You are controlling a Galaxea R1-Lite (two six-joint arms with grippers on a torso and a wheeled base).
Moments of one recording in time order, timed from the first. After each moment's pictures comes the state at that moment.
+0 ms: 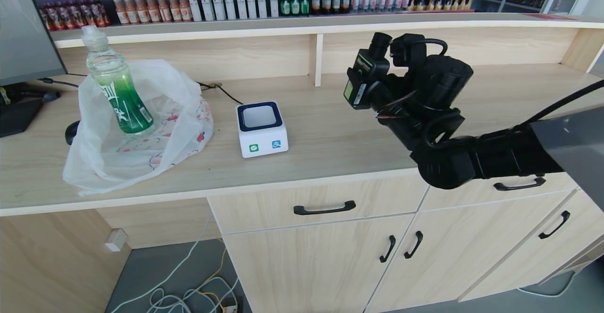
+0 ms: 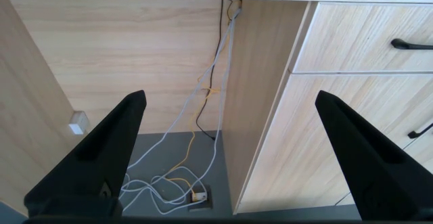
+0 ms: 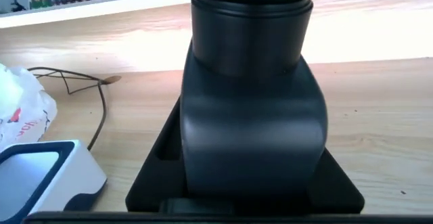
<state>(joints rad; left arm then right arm) 0.00 0.00 0.00 0.00 0.00 0.01 0.48 2.12 -1.46 -1.00 -0.15 0.03</state>
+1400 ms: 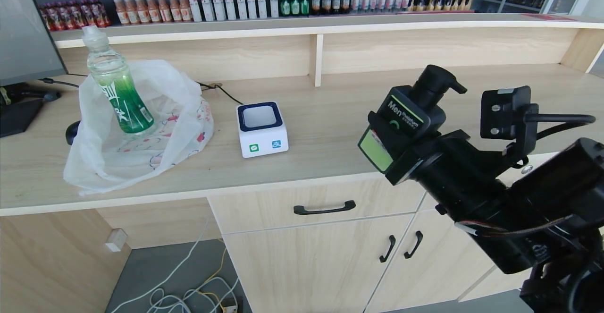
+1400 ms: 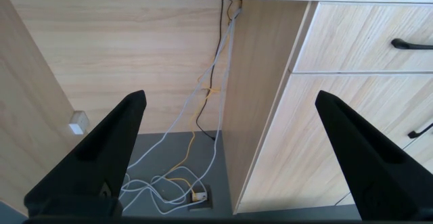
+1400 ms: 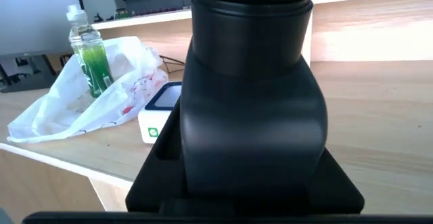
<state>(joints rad) 0.00 0.00 0.00 0.00 0.00 0.01 0.71 1.72 -0.55 -1.57 -0.16 -0.02</state>
